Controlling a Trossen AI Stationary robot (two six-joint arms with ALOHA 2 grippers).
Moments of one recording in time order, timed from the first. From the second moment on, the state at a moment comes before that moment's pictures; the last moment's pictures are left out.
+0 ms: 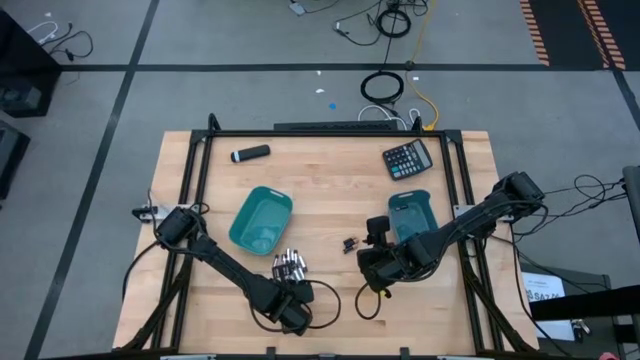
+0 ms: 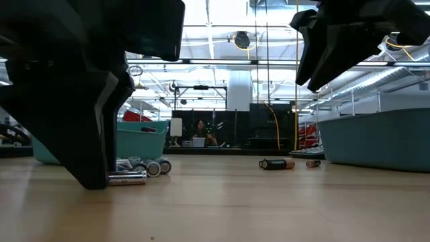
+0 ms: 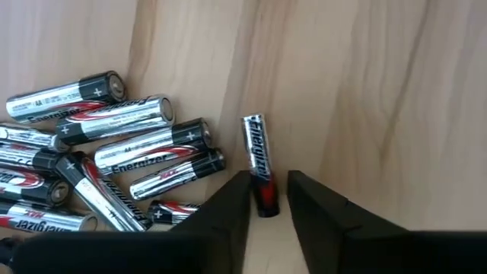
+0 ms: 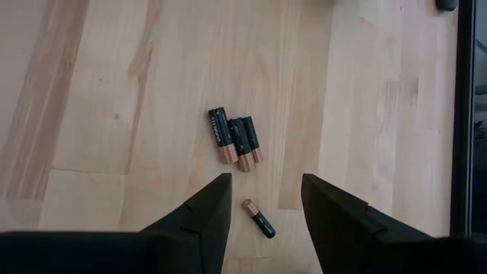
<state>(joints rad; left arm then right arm) -0.59 2.12 1.47 -0.79 -0.24 -0.78 0.49 1.64 1.18 -0.81 0.55 0.19</state>
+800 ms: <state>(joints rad) -0.58 1.95 1.54 -0.96 -0.34 -0.79 0.49 1.64 1.18 -0.80 0.55 0.19</state>
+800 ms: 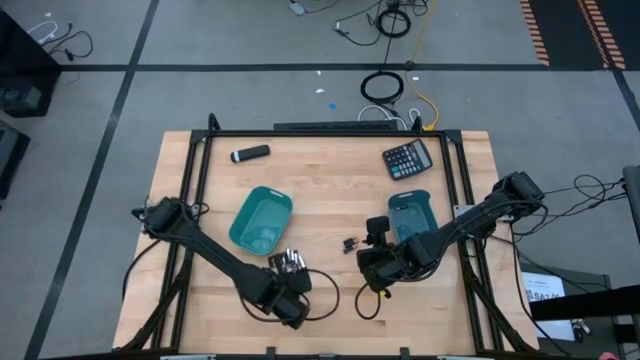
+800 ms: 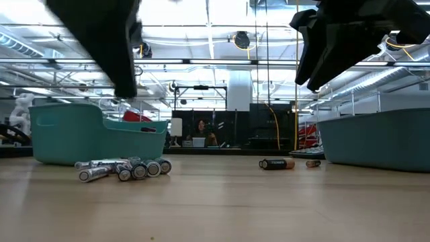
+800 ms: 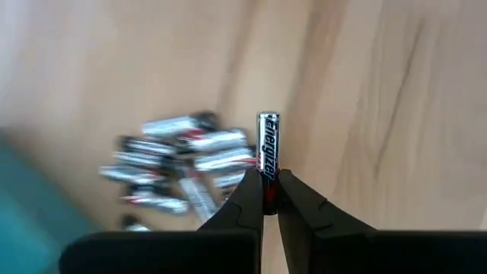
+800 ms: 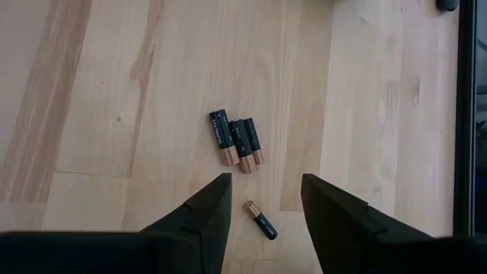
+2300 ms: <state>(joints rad) -0.56 1.80 1.46 -1.01 -0.25 -0.89 0.49 1.64 1.18 -0.84 0.54 0.19</state>
